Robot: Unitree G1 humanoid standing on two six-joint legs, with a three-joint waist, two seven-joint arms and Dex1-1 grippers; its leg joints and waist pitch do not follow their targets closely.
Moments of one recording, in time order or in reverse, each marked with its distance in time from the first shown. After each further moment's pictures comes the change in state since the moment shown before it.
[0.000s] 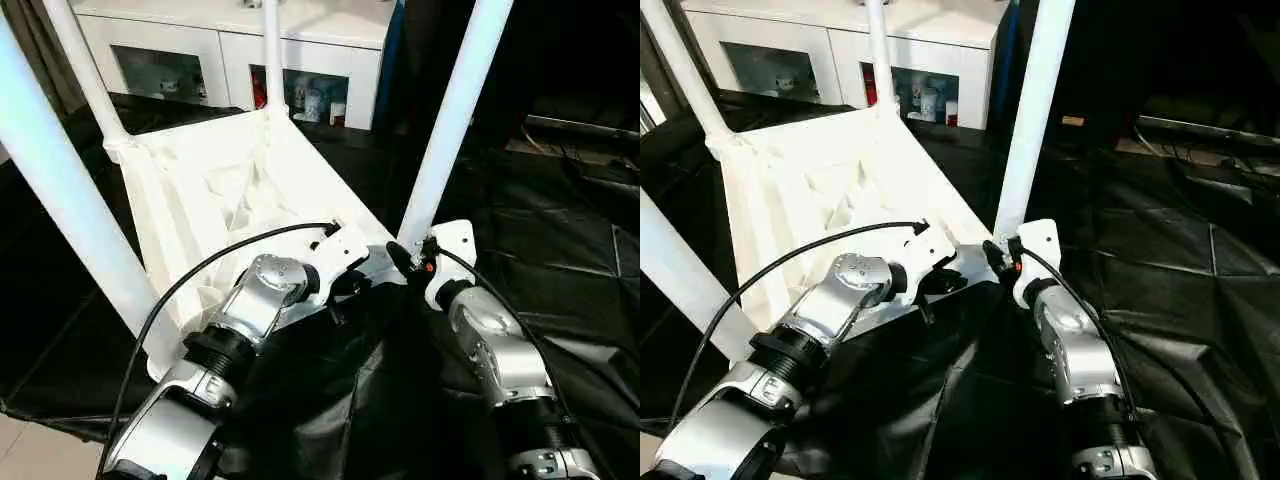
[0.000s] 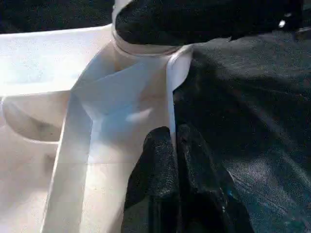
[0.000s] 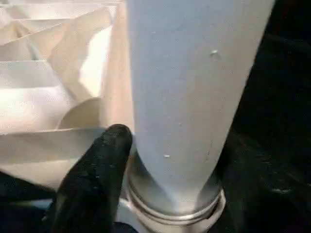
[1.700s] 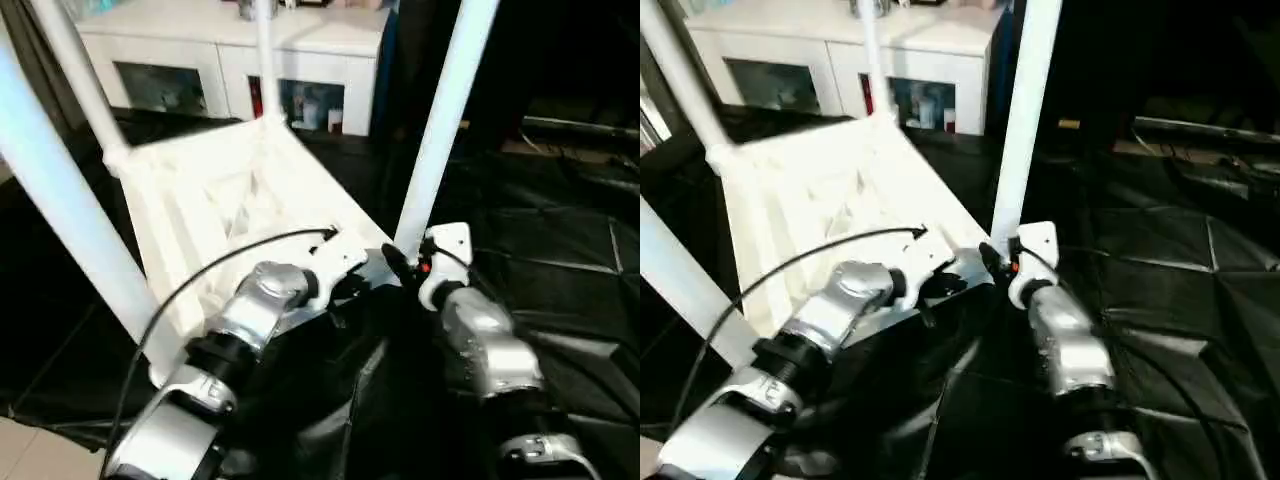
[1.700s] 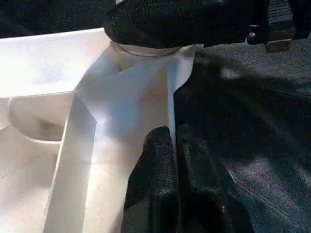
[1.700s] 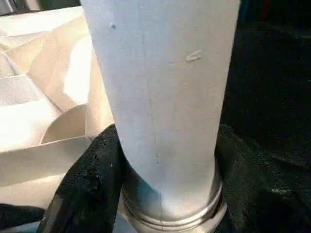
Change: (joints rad) left arm 0.014 -0.032 0.005 0.049 0.002 -0.040 0.080; right arm -0.057 0.058 -0.022 0.154 0.001 -0.062 -0.118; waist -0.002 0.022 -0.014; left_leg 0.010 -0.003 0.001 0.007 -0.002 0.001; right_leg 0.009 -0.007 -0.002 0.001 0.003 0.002
